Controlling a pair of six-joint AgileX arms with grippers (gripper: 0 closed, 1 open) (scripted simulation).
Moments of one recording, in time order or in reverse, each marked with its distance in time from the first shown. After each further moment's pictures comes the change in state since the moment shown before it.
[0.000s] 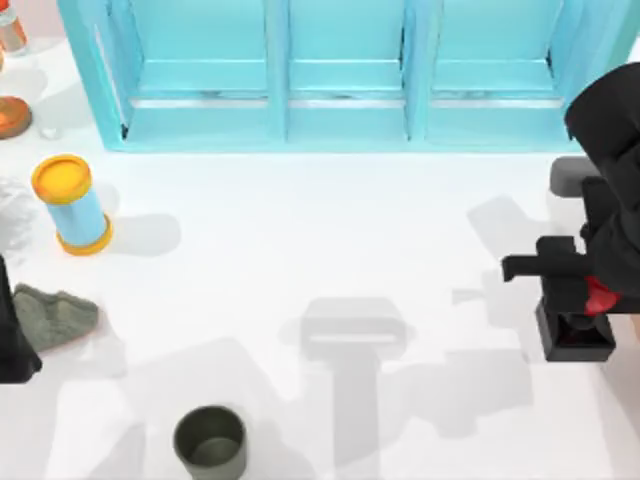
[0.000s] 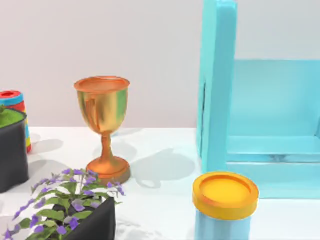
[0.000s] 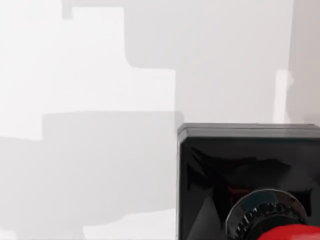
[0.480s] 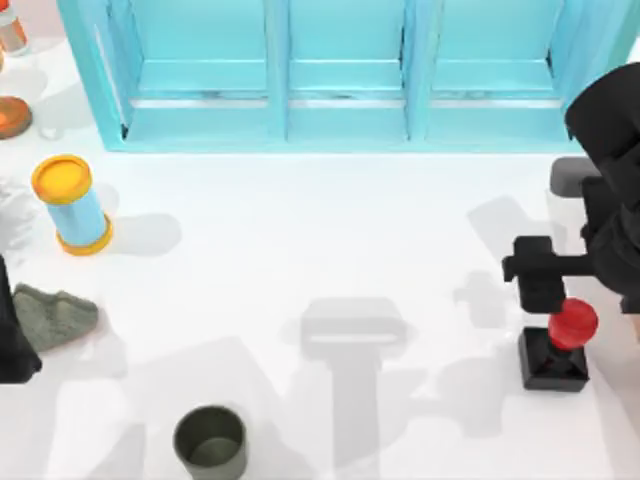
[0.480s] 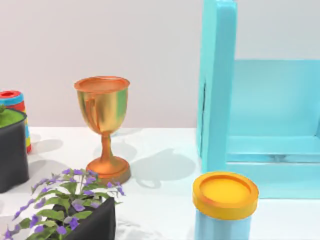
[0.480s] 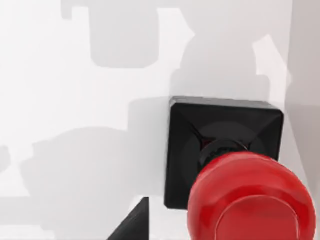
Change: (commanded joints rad) left arm 0.000 0.000 0.000 0.000 0.000 0.000; right arm 0.000 0.000 0.000 0.000 0.000 0.000
